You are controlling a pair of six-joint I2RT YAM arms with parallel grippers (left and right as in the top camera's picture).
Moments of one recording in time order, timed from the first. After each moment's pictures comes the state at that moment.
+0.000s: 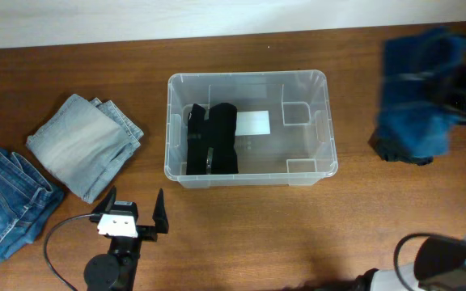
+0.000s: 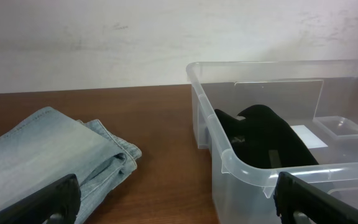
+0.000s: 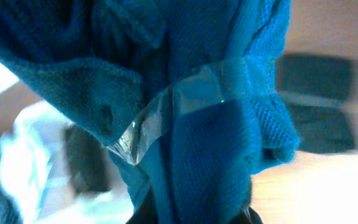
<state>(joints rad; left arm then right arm) -0.12 0.01 0.02 -0.08 0.01 -0.02 -0.43 1.65 1.98 -1.44 -0.51 0.00</state>
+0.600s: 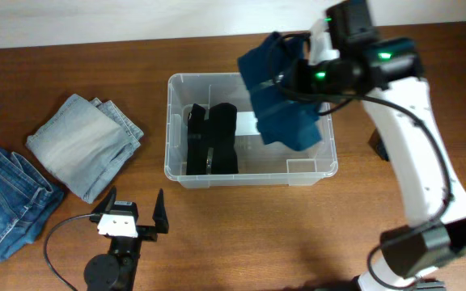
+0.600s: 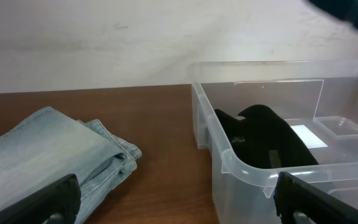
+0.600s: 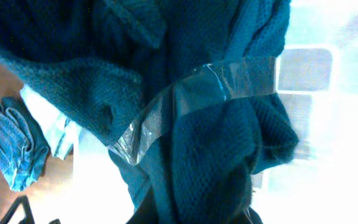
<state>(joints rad) -0.12 0.01 0.02 -0.08 0.01 -0.02 0.24 1.80 1.98 -1.25 -0.33 0.39</state>
